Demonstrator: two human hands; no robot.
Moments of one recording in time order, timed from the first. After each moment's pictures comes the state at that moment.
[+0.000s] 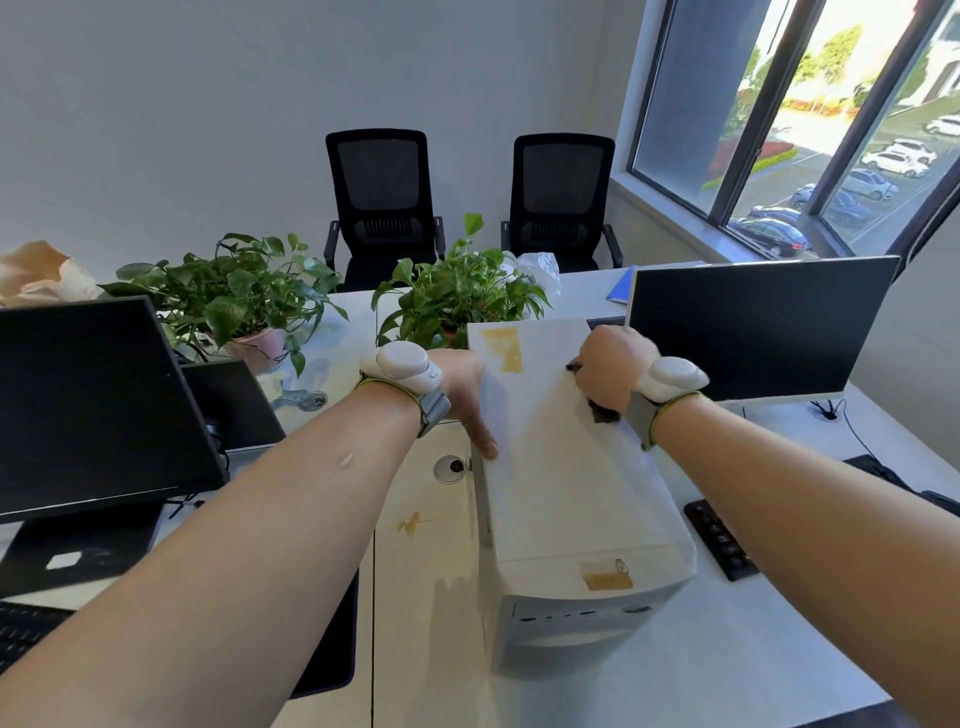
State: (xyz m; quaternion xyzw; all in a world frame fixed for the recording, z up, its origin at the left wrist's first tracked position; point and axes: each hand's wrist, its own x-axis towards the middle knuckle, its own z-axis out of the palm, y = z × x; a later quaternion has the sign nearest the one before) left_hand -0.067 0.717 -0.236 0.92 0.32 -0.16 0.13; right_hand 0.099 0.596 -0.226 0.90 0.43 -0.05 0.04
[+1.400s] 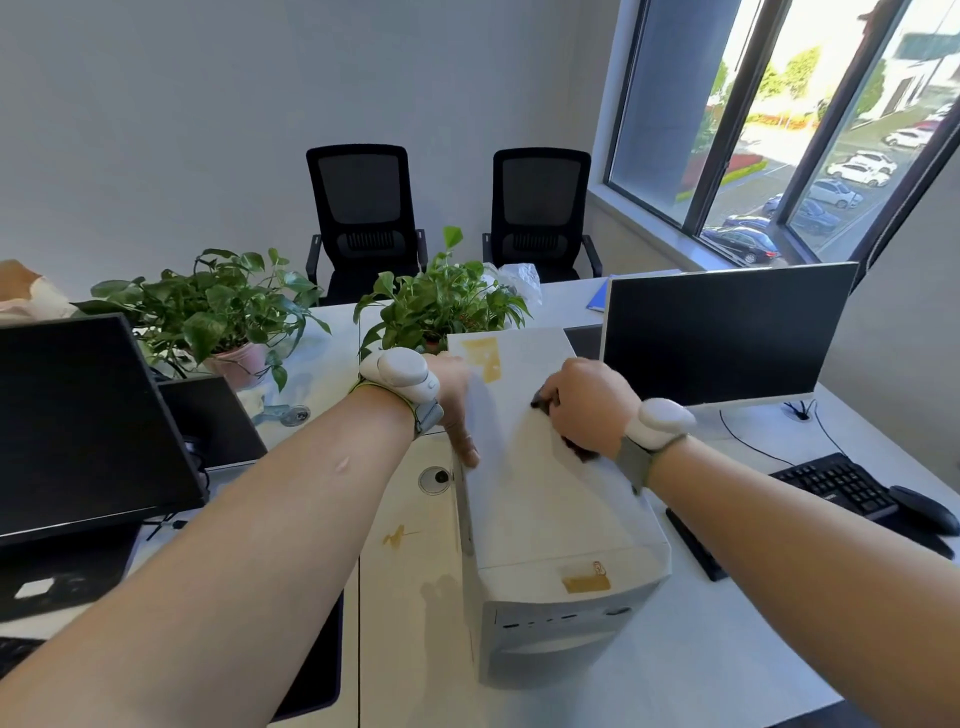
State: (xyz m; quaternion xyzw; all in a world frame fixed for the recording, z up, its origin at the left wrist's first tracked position) left_hand -0.059 0.699 -0.212 0.92 0.33 -0.20 0.08; right_hand 0.086 0.560 -0.242 0.83 0.55 -0.03 -0.06
